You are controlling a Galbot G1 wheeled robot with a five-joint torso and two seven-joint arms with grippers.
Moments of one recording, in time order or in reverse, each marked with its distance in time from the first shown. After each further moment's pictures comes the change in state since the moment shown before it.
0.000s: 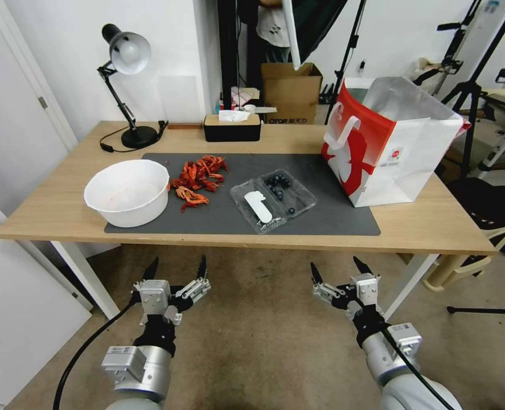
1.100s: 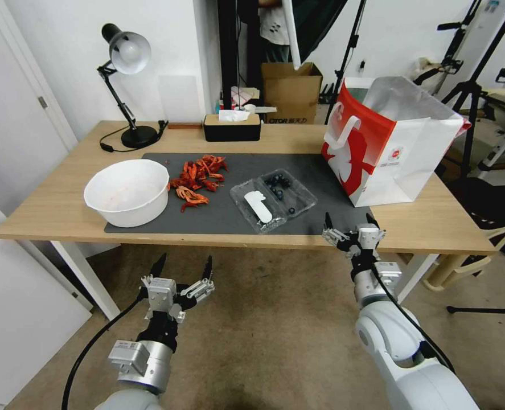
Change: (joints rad) left arm -0.049 0.074 -0.013 0.066 -0.023 -0.026 0.039; right arm 0.385 -0.003 -0.094 -0.267 -0.010 -0.035 0.170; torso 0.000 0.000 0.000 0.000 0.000
